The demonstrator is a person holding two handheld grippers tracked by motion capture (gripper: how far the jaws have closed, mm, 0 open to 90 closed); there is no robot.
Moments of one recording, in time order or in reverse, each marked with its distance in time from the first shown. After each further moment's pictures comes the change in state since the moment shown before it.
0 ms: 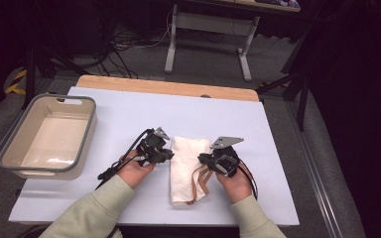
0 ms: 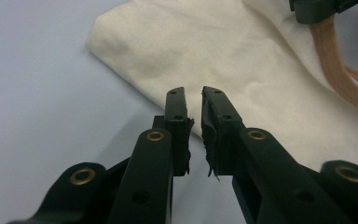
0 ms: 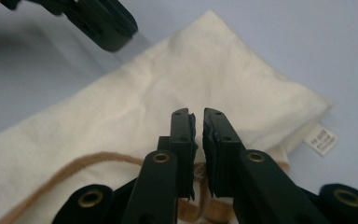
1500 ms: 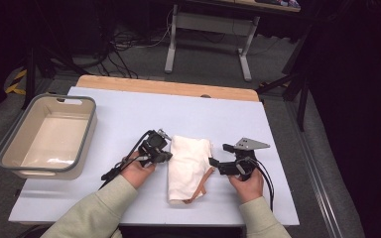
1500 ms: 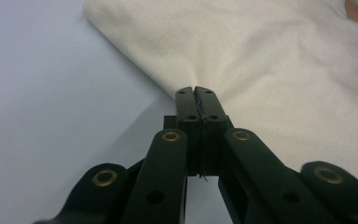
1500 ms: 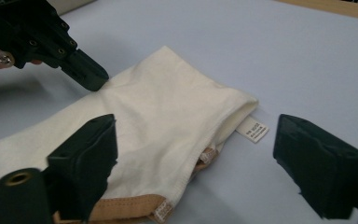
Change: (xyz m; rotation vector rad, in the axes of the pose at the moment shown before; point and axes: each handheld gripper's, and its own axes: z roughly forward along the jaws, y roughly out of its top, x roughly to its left) left arm 0.010 -0.001 0.009 0.061 0.023 -0.068; right arm -0.033 -0.033 -0.023 -0.258 -0.009 0.113
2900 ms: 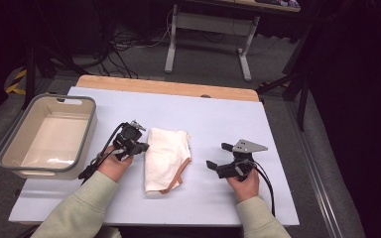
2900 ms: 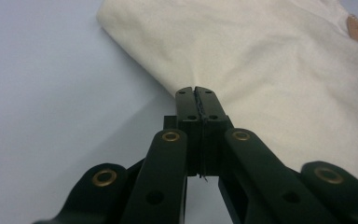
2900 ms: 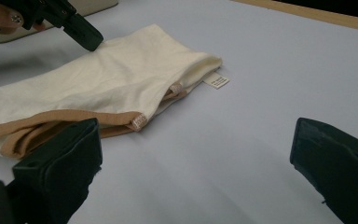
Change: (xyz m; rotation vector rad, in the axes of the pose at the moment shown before) left arm 0.041 -0.025 -0.039 -0.030 0.112 -0.080; right arm -0.003 -0.010 0.011 -0.047 0.049 -0.063
